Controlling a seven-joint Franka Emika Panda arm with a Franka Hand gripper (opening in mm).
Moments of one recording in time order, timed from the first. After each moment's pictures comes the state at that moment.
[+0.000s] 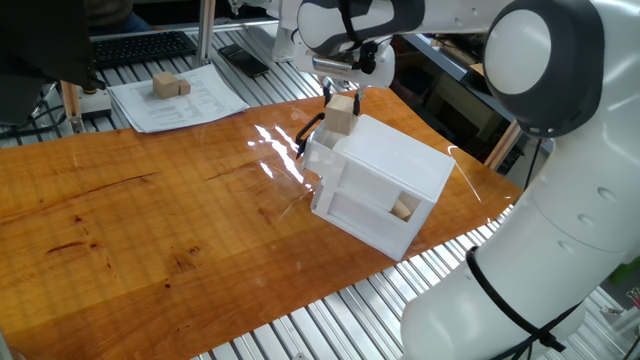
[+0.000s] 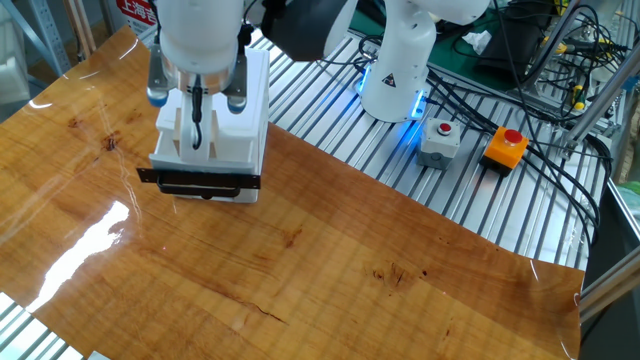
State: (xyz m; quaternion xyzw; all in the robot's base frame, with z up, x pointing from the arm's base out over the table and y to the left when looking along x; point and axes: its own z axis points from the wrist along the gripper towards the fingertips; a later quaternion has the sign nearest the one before) arm 0.527 -0.151 0.286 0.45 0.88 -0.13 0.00
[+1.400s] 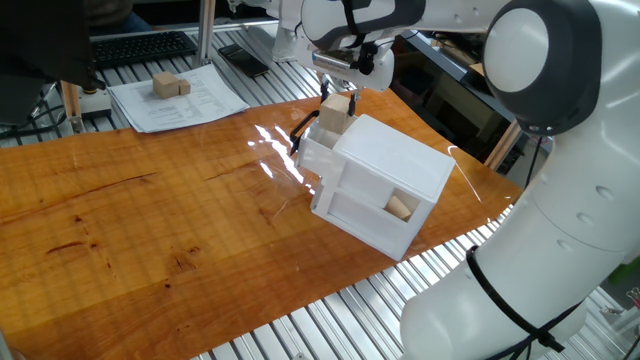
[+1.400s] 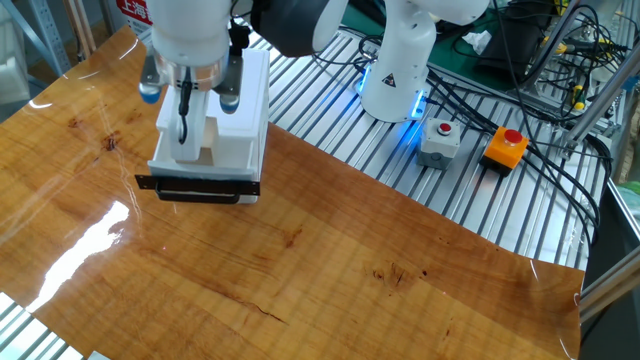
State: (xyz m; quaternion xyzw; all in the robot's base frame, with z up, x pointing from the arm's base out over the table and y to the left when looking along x) arm 0.534 -0.150 0.285 0.48 0.87 -0.09 0.00
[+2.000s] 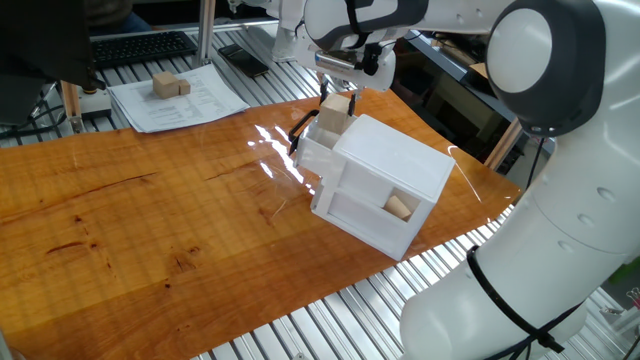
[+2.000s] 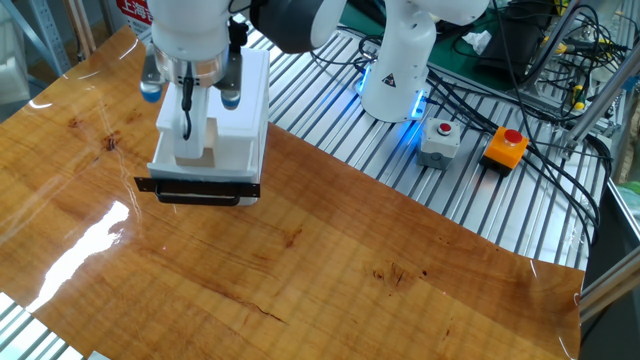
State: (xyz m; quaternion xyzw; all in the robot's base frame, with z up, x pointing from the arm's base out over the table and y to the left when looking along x) arm 0.533 -0.150 0.284 0.45 0.89 -0.07 0.01
